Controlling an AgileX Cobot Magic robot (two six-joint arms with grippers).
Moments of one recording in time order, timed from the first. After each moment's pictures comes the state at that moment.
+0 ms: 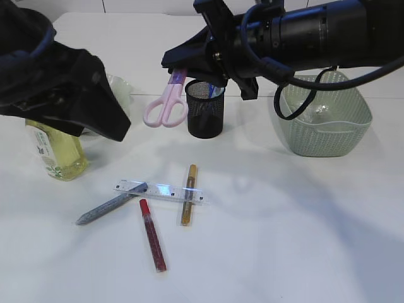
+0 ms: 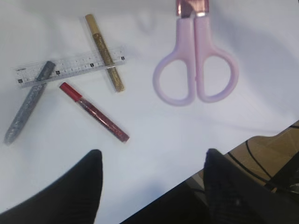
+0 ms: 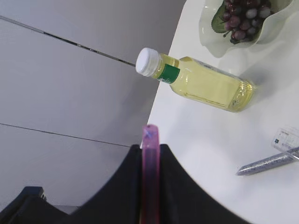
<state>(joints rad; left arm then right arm) -0.59 1.37 -1.25 -0.26 1.02 -0.12 0.36 1.71 -1.22 1.60 0.77 -0.79</state>
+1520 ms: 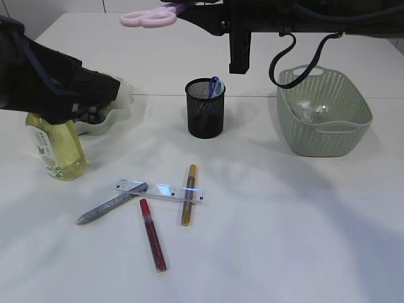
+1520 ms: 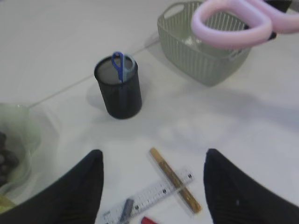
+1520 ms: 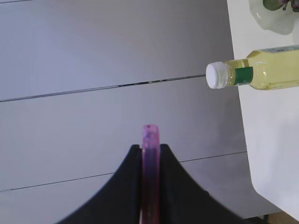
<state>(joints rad) -0.59 1.17 -0.87 -0.12 0.29 0.17 0.32 1.71 -1.30 1.77 0.84 -0.38</state>
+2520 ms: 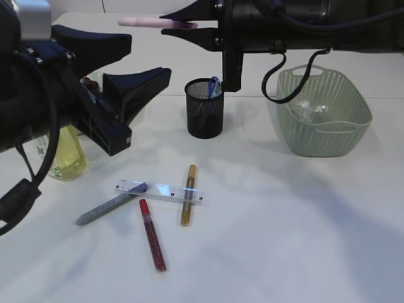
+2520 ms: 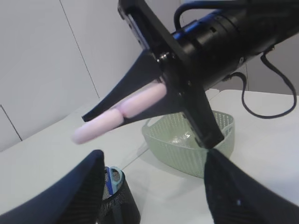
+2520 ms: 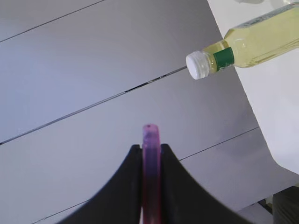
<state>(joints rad) -0.68 1.28 -0.61 0.12 -0.55 0.15 0.32 1.76 -1.30 1.77 0.86 -0.15</state>
